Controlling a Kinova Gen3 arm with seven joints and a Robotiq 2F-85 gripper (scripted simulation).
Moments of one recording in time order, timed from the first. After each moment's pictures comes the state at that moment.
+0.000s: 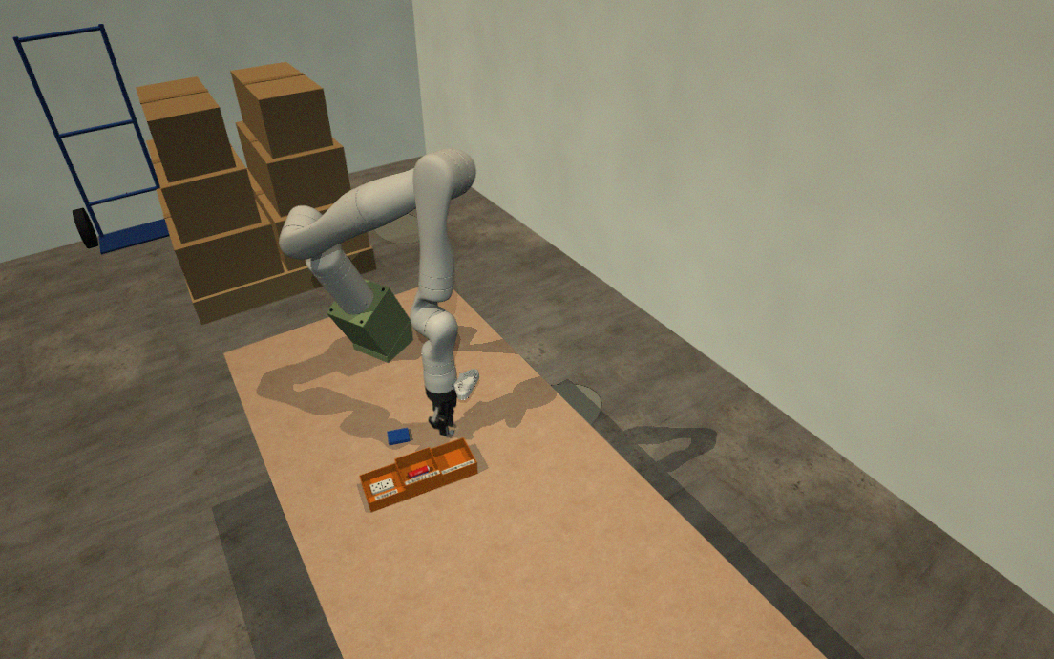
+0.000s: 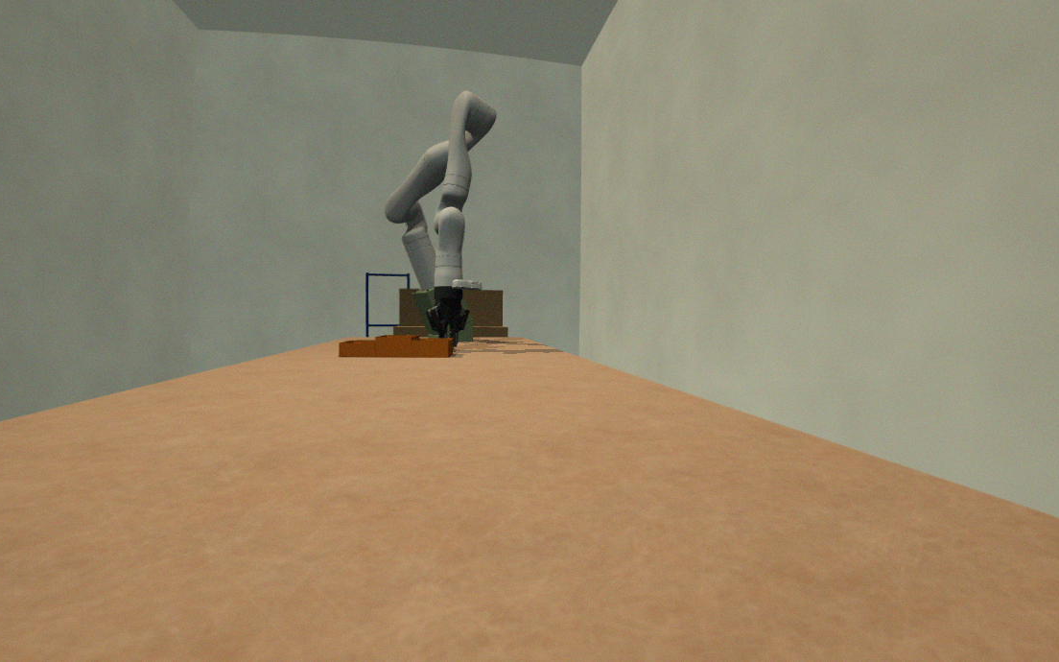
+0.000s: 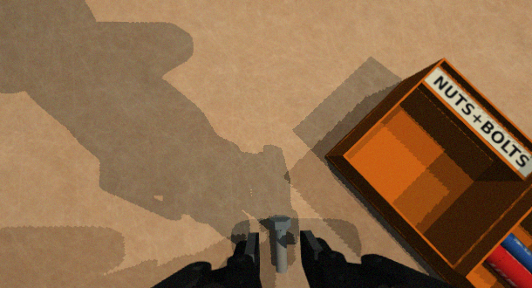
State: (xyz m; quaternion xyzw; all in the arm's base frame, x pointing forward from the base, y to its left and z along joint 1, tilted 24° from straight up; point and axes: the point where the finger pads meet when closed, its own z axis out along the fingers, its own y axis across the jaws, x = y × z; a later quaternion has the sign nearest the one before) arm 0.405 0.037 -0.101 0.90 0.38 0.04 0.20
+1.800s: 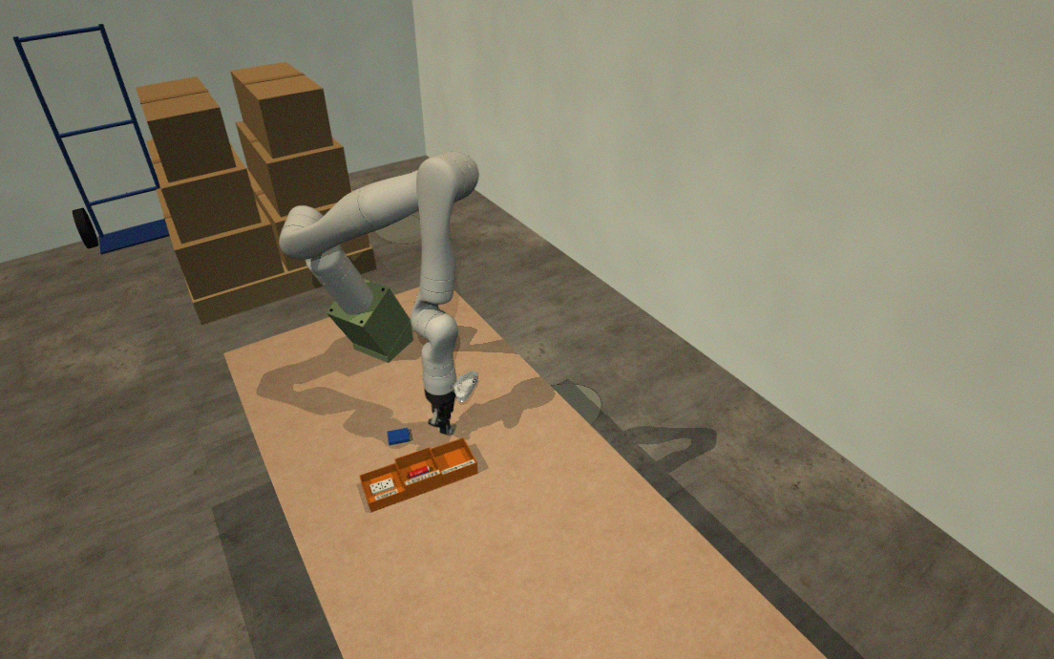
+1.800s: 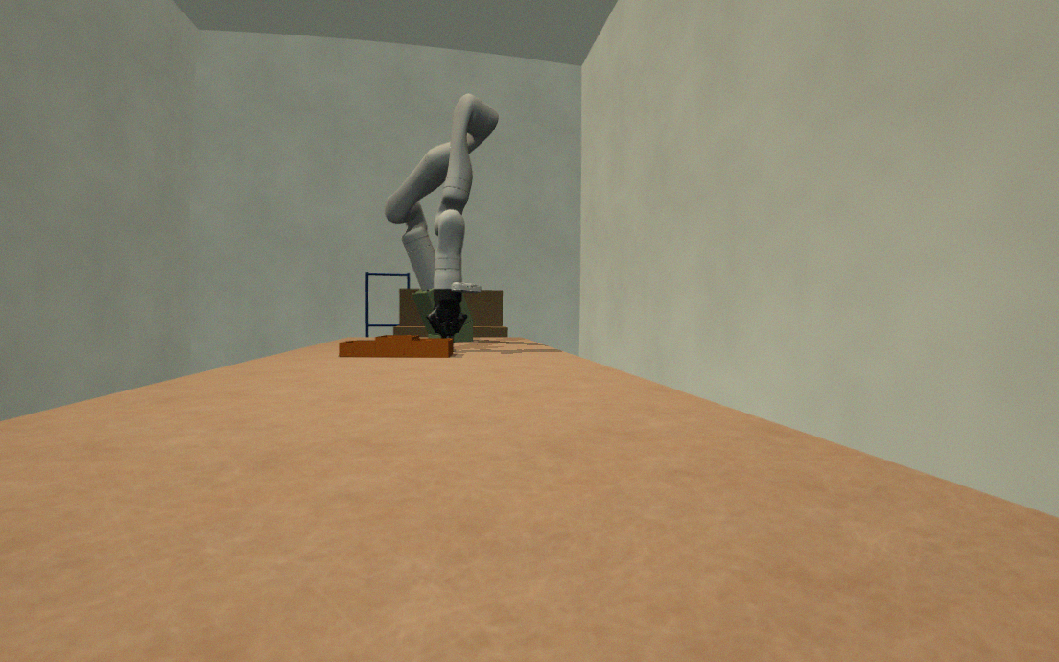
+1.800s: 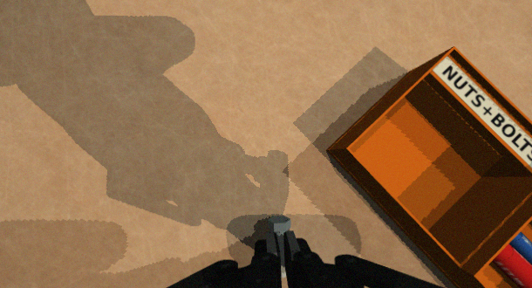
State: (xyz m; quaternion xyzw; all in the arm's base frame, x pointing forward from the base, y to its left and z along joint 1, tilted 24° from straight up) arm 0.404 0.031 -0.107 0.90 0.38 0.03 0.21
